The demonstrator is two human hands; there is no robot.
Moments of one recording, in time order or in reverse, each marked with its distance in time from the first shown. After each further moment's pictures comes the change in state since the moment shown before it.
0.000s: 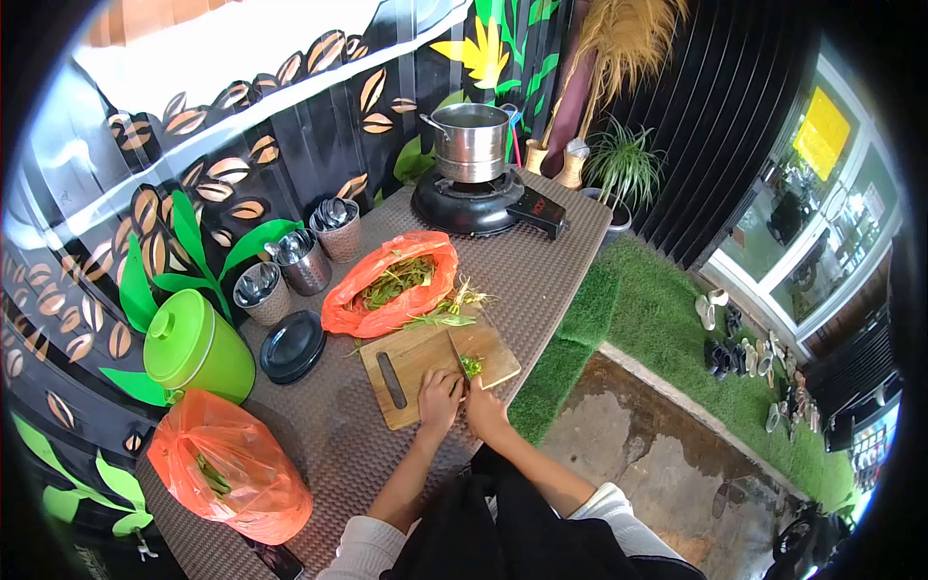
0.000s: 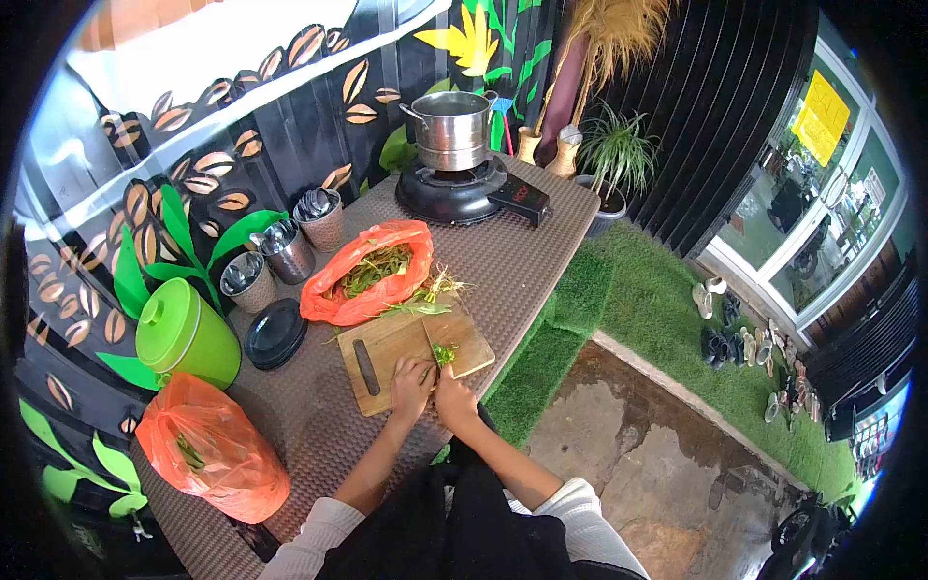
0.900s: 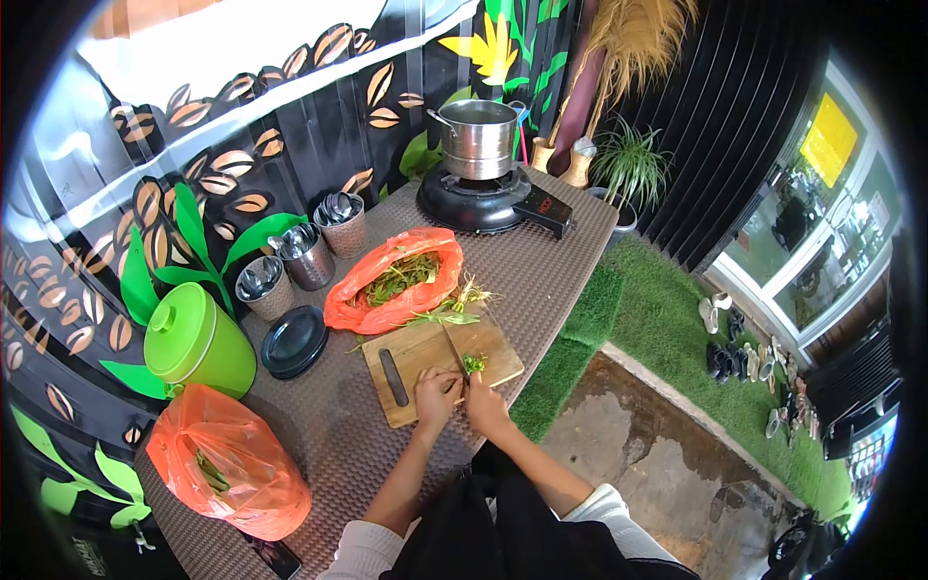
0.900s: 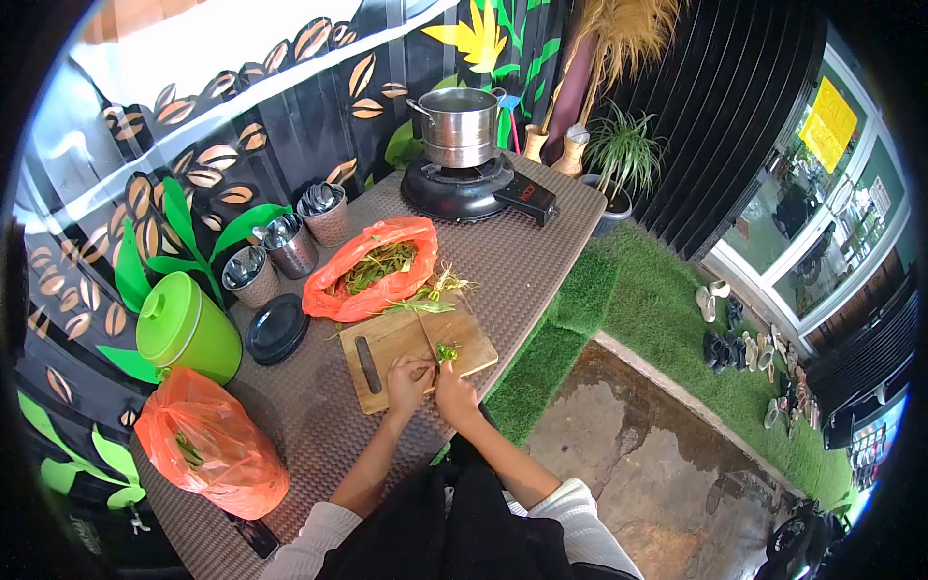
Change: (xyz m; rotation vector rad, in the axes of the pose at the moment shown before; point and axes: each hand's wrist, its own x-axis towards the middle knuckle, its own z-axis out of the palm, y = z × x) left_hand 0.003 -0.011 -0.004 -0.116 0.007 -0.125; right_hand 0.015 0.002 0.005 0.009 -0.037 -0.004
